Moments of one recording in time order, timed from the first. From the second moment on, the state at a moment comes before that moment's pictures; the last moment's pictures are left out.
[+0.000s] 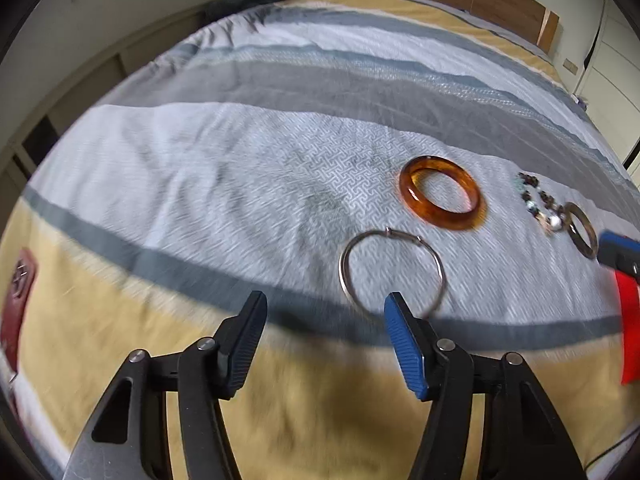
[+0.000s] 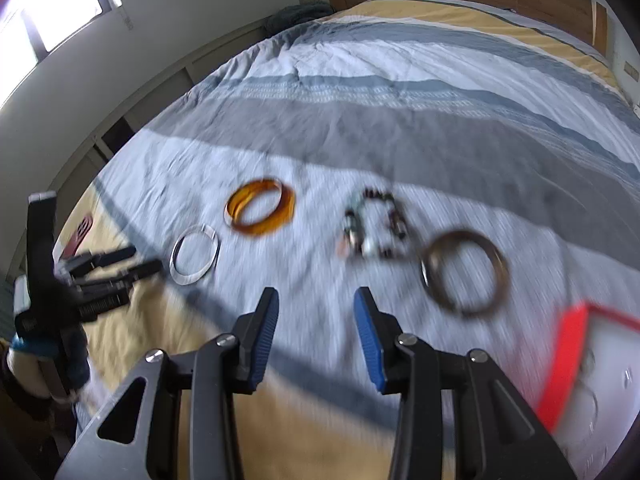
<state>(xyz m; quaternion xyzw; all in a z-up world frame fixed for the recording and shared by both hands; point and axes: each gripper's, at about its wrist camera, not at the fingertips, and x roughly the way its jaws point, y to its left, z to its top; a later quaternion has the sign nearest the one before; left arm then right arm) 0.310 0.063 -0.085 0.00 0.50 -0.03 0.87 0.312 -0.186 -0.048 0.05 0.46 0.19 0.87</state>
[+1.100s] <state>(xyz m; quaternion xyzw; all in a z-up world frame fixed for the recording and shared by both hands) 0.282 0.033 -0.083 0.00 0.49 -0.09 0.87 0.291 -0.175 -0.077 0.10 0.52 0.24 0.82</state>
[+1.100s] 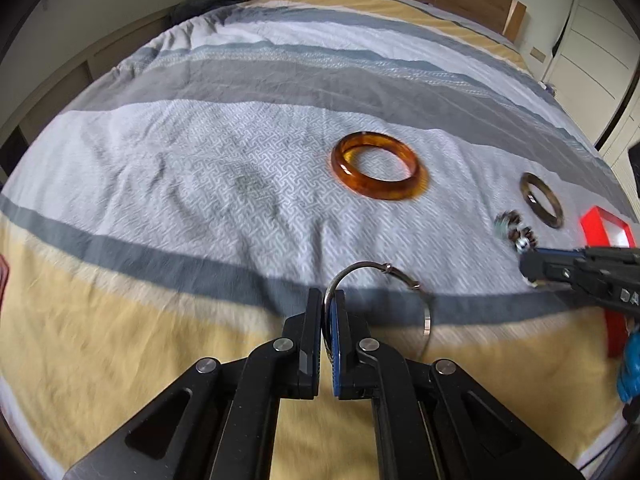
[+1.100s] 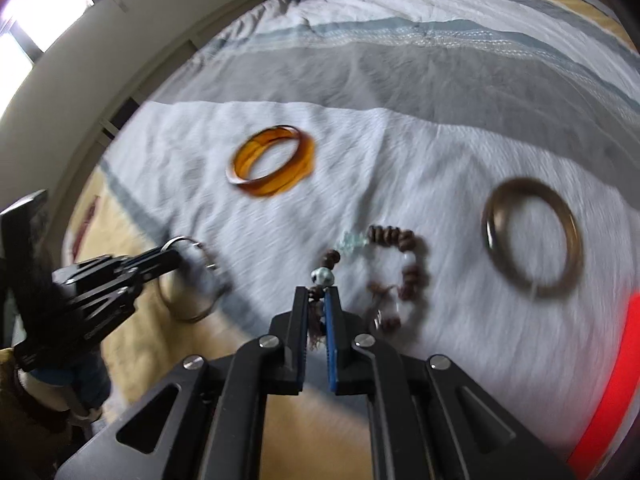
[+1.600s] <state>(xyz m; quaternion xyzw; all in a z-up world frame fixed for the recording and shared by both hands) 0.188 0.000 0.008 0.04 0.44 -0.10 0.89 0.163 -0.226 0.028 0.15 0.43 0.24 0.86</state>
